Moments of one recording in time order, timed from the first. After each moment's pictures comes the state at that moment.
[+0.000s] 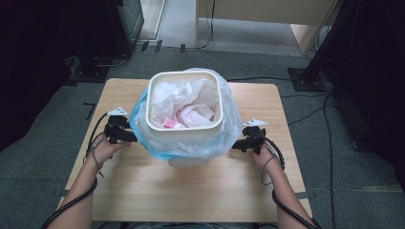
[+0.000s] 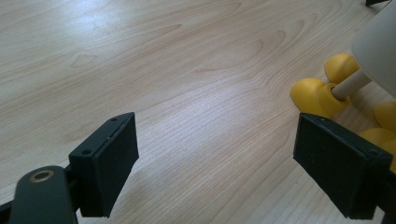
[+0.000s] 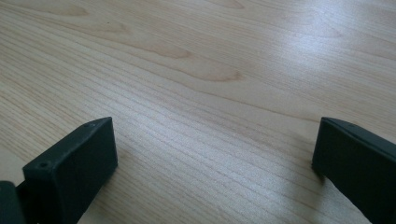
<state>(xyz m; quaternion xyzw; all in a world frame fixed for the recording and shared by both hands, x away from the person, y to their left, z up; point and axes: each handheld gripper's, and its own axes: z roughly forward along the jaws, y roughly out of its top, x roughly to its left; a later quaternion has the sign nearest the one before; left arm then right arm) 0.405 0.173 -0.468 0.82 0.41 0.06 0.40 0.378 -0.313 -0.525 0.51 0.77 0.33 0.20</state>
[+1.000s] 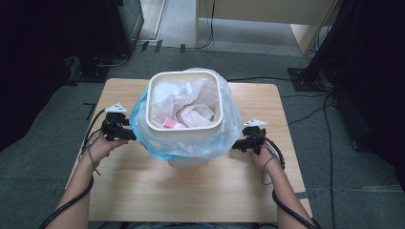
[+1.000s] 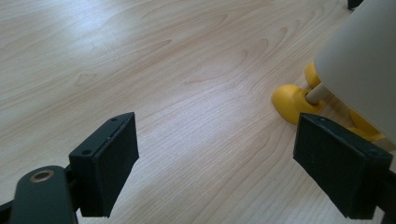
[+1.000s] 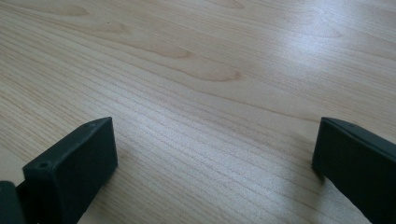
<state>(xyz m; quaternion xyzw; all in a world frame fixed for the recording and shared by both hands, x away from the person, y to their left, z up) 0.398 0.170 -0.441 0.83 0.39 0.07 0.40 0.378 -0.313 -0.525 0.51 0.77 0.33 0.20</state>
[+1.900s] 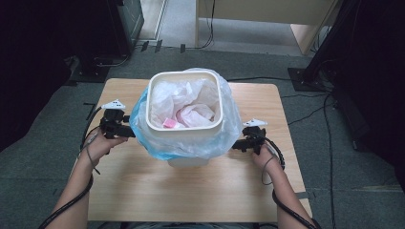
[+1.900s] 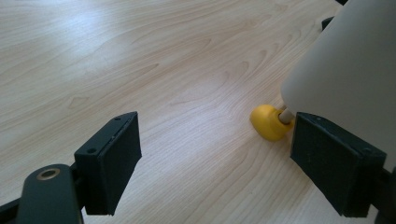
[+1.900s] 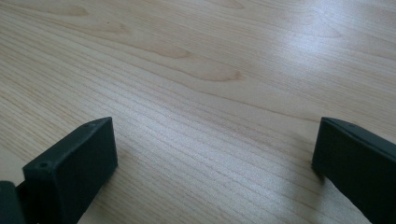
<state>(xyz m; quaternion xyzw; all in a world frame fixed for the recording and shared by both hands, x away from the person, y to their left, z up) 0.394 0.167 -0.420 0.82 0.39 0.06 0.43 0.378 -0.312 -0.525 0.51 0.77 0.33 0.20</state>
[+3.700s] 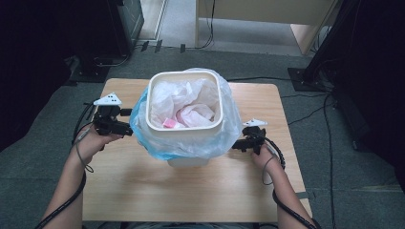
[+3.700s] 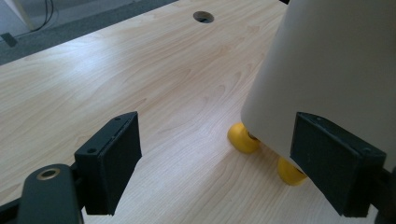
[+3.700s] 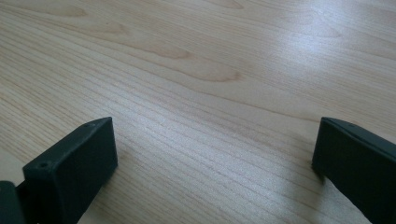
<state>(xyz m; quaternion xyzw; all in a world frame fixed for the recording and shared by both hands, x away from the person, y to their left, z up) 0.374 0.162 -0.372 0.83 0.33 0.09 0.44 0.378 -0.312 -0.525 0.51 0.77 0.33 0.20</state>
